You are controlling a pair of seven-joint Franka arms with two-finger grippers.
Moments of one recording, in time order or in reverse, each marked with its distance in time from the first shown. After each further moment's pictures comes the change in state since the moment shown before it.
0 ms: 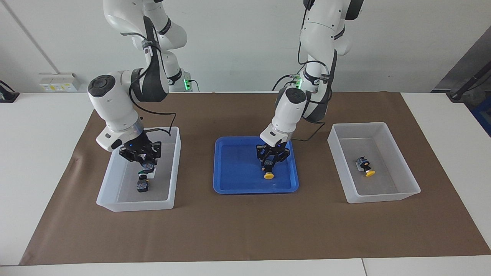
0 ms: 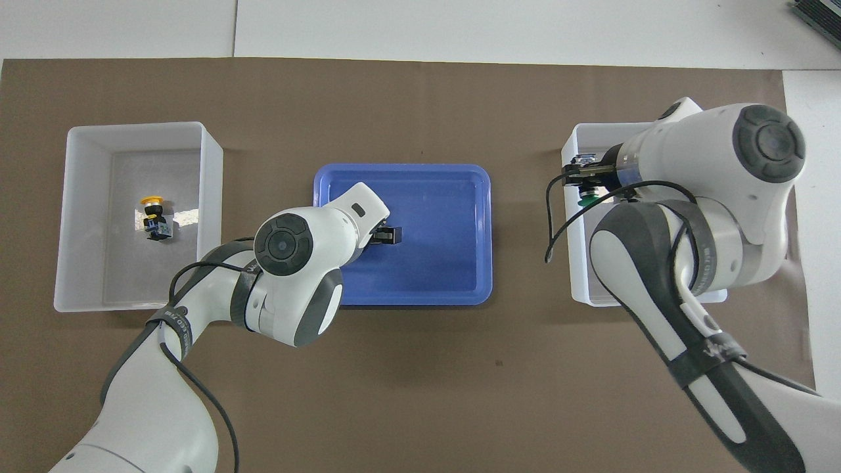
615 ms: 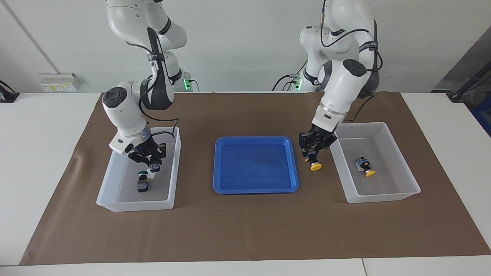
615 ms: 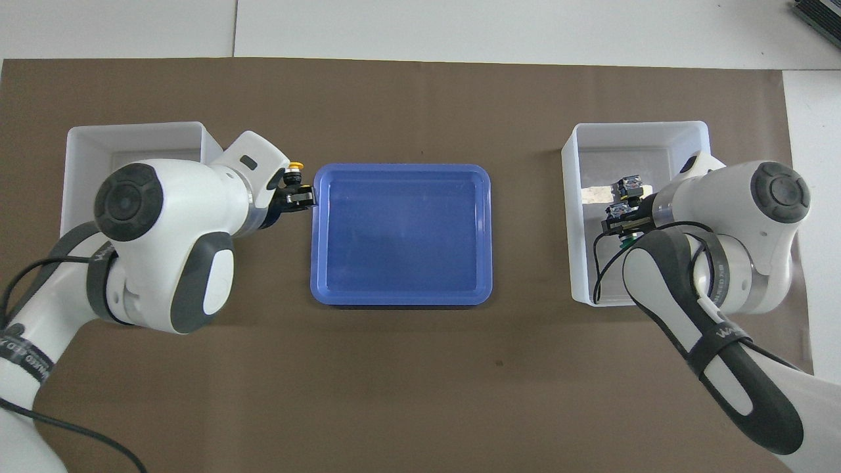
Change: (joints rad) left arm 0.288 -0.281 0.028 0.016 -0.002 -0.323 0.035; right arm -0.001 -0.001 0.000 -0.171 0.000 0.162 -0.085
